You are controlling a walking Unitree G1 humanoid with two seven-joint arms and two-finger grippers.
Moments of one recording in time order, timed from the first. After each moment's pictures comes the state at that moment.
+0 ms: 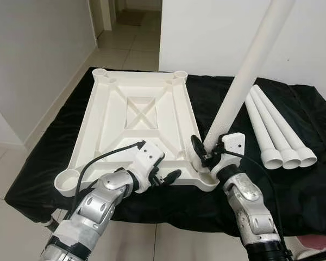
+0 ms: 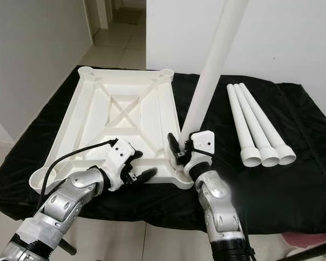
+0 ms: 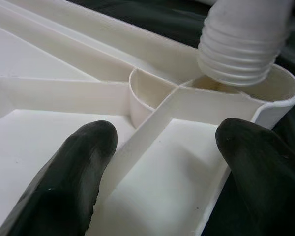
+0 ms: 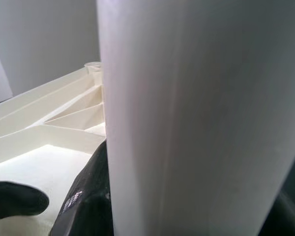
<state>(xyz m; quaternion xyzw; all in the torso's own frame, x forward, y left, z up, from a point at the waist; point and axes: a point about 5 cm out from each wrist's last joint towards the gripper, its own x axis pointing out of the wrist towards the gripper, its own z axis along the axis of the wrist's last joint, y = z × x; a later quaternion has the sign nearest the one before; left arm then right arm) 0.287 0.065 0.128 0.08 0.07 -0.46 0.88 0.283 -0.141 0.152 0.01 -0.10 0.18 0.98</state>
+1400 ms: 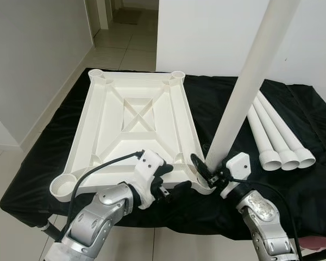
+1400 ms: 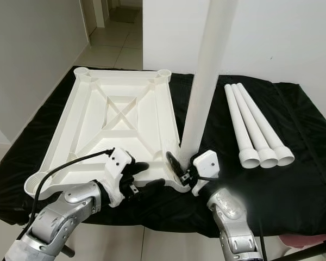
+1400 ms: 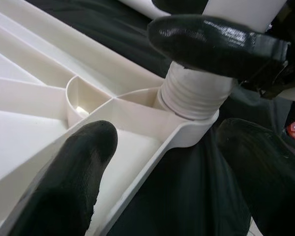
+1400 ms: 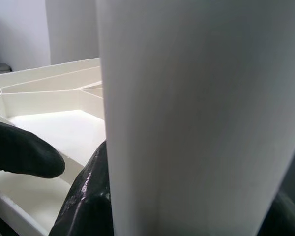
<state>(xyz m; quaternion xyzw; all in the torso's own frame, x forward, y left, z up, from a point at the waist) 0.248 0.060 0.138 -0.02 0.08 -0.50 0.86 0.257 -0.148 0.135 -0.09 -0.11 0.29 0.95</state>
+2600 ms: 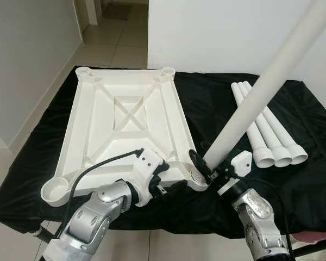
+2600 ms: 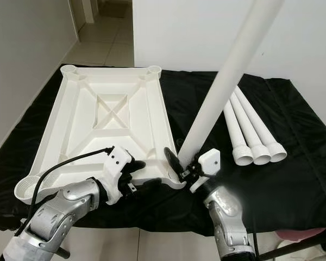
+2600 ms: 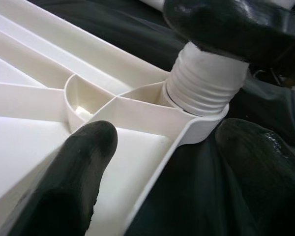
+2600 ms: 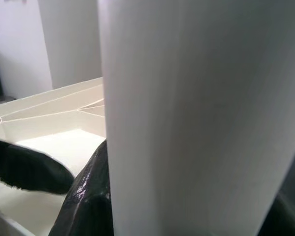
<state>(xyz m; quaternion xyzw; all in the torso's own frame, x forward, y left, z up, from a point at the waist) 0.254 0.063 0.142 0.02 0.08 -0.49 0.87 0.263 -0.150 0.128 -0.03 -0.14 0.29 0.95</state>
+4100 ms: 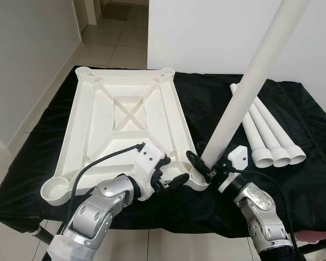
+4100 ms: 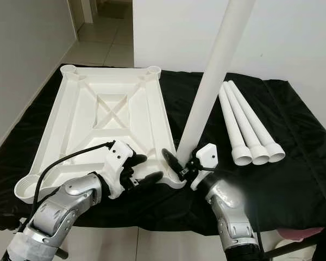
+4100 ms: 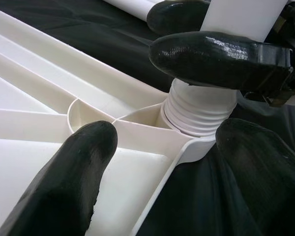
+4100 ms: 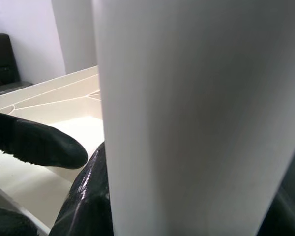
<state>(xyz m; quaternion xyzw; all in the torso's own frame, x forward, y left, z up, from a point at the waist) 0.259 0.059 0.150 0.02 0.07 -0.48 0.87 0.277 -0.151 0.128 -0.01 -0.08 0.32 0.94</state>
